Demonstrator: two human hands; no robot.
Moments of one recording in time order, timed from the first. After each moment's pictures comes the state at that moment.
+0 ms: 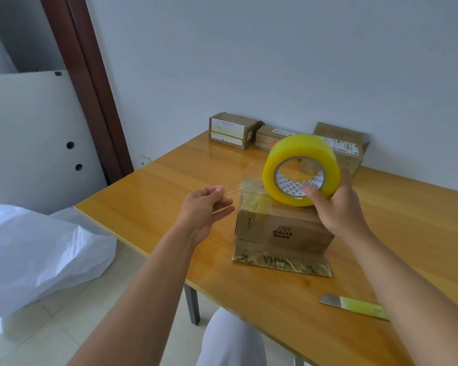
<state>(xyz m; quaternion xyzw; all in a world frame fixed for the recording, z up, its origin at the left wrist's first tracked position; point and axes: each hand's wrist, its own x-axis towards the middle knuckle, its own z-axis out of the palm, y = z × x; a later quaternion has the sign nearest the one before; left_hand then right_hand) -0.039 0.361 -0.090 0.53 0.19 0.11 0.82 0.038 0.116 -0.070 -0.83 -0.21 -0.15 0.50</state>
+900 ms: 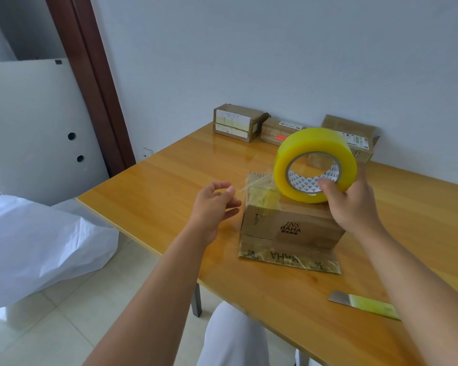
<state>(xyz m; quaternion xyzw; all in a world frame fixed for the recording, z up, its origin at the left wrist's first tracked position) -0.037 0.354 -0.104 0.60 0.20 0.12 0.77 0.037 0.117 -0.069 -0.83 -0.20 -0.17 0.50</state>
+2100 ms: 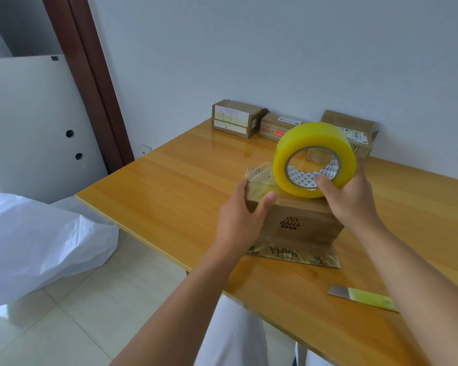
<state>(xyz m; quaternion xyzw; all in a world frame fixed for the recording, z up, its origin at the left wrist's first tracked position) -0.065 0.298 -0.097 0.83 0.12 0.17 0.52 0.036 0.116 -0.071 -0.83 -0.18 -0.17 0.49</state>
